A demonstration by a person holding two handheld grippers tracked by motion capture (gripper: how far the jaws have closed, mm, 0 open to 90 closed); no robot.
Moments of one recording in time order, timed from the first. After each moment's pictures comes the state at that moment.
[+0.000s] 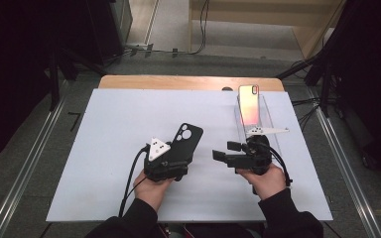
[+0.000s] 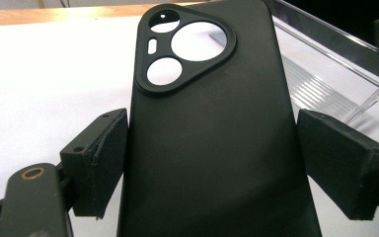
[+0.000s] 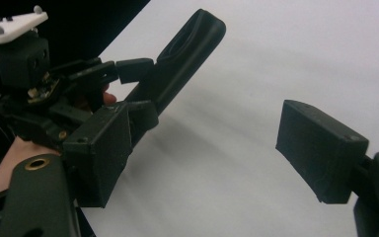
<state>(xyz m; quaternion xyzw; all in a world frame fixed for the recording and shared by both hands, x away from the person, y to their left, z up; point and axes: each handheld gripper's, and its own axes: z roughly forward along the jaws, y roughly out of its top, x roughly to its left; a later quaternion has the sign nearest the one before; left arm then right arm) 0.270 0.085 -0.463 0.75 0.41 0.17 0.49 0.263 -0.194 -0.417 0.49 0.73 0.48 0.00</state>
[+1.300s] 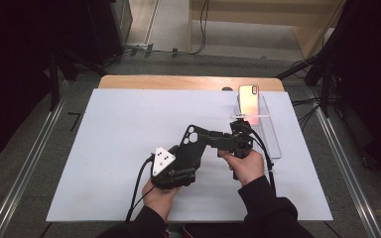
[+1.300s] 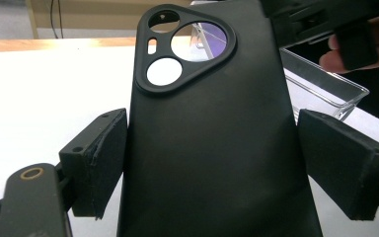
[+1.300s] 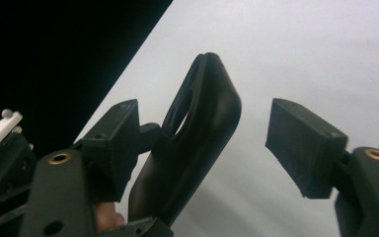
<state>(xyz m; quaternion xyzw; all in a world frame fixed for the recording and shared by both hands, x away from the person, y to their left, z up) 0.247 0.070 -0.471 0.72 0.39 0.18 0.55 0.308 -0.162 -0.418 0.52 0.69 0.50 -0.06</state>
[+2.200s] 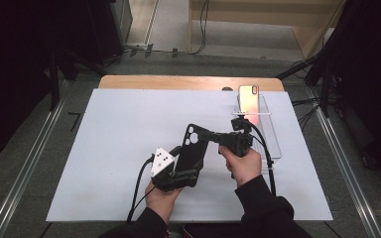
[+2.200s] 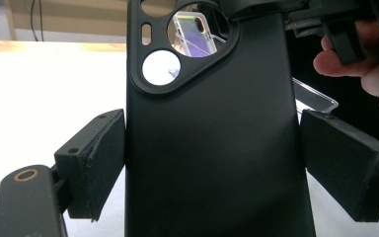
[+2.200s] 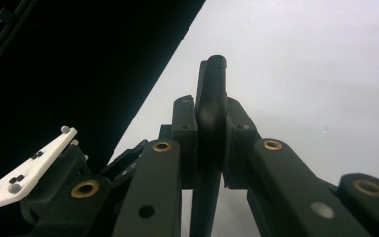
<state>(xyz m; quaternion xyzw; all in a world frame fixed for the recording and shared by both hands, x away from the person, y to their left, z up) 0.245 0.069 -0.470 0.71 0.38 0.15 0.57 0.308 -0.163 -0.410 0.51 0.66 0.53 -0.12</state>
